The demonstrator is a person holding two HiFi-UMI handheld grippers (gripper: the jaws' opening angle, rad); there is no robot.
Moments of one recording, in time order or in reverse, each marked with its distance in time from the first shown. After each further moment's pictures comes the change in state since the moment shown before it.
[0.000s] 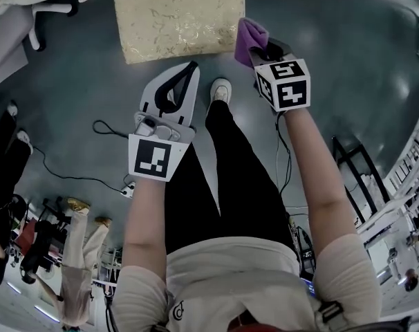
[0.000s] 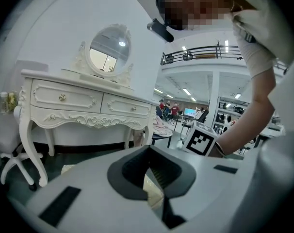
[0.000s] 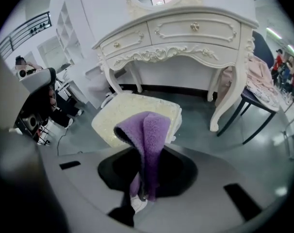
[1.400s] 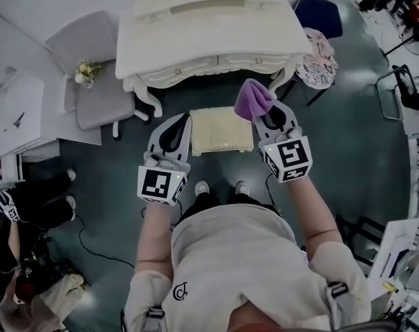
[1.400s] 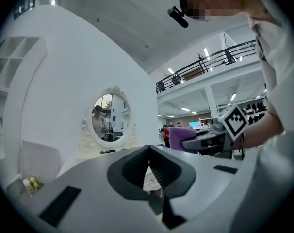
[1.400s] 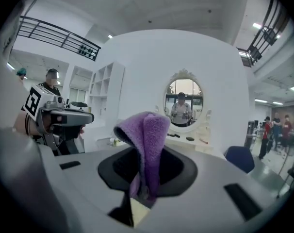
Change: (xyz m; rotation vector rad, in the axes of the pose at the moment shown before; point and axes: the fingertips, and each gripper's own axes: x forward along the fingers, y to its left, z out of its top) left arm -0.087 0.087 0.010 0.088 -0.118 0.156; right arm -0.078 0.105 0.115 -0.234 -0.633 0.028
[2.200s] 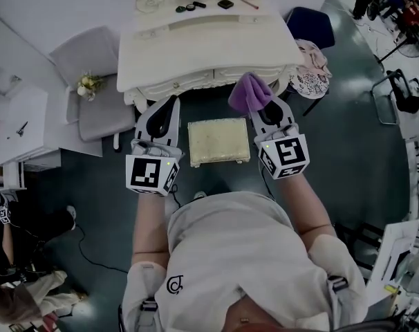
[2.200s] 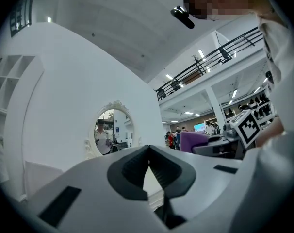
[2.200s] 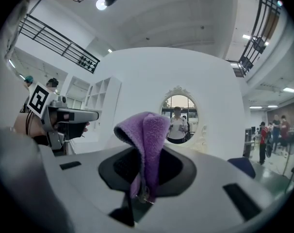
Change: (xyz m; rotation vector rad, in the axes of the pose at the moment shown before) left arm 0.025 0.023 0.083 0.091 -0.100 0.057; right arm -0.005 -0.021 0.065 0.017 -0.190 -0.050
